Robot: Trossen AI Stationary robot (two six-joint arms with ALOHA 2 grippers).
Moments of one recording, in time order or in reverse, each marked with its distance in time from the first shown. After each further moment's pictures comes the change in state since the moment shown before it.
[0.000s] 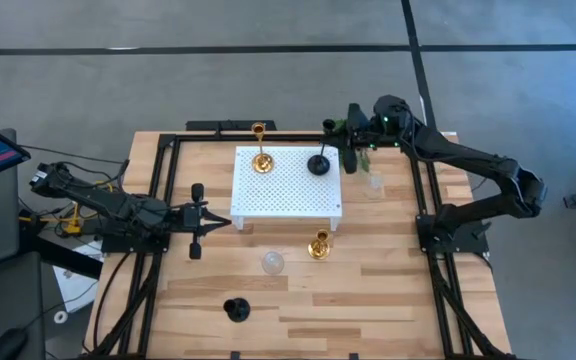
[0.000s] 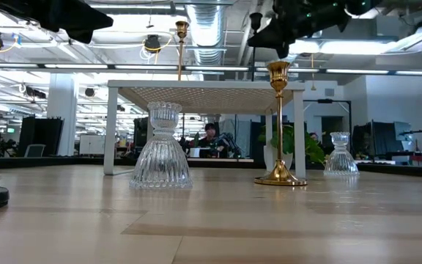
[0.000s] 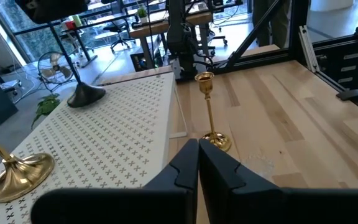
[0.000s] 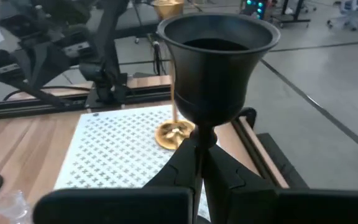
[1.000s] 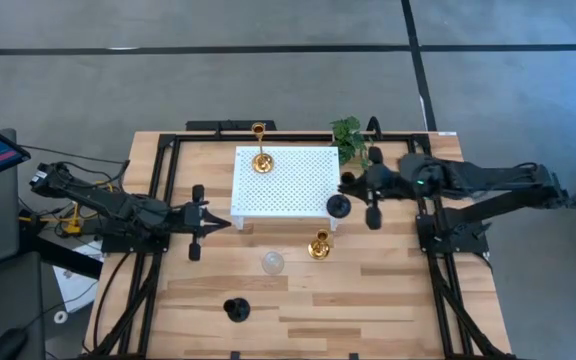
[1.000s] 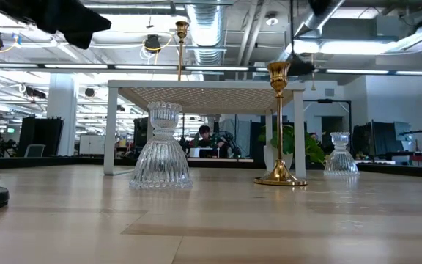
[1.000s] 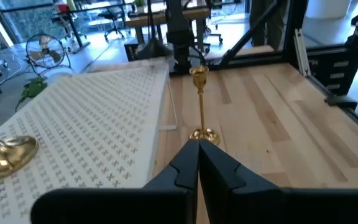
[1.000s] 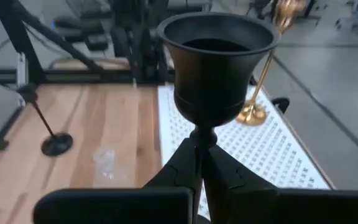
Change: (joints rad) left arm 0.000 0.000 0.000 -0.025 0.019 -0.094; right arm 0.591 -0.275 -0.030 -0.320 0.569 0.092
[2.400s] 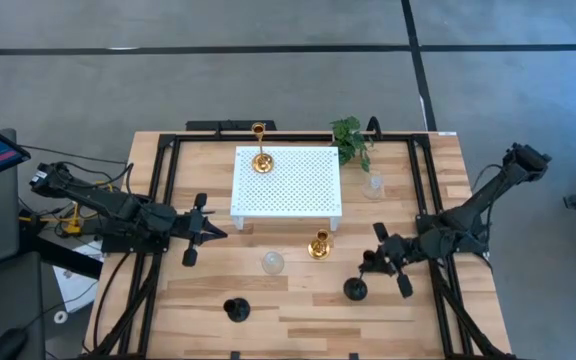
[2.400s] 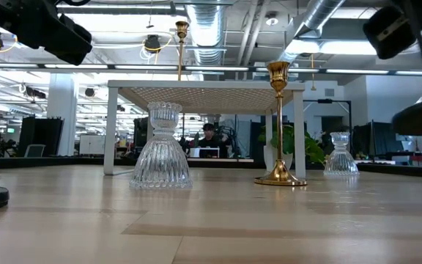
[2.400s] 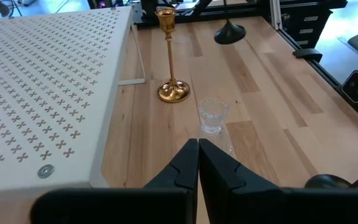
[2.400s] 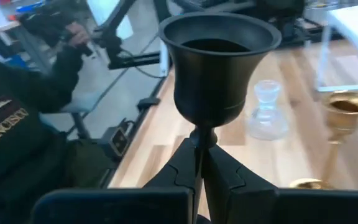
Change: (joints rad) left arm -0.001 0.000 0.001 -0.191 0.127 -0.090; right arm 0.647 -0.145 -0.617 0.560 0.193 0.373
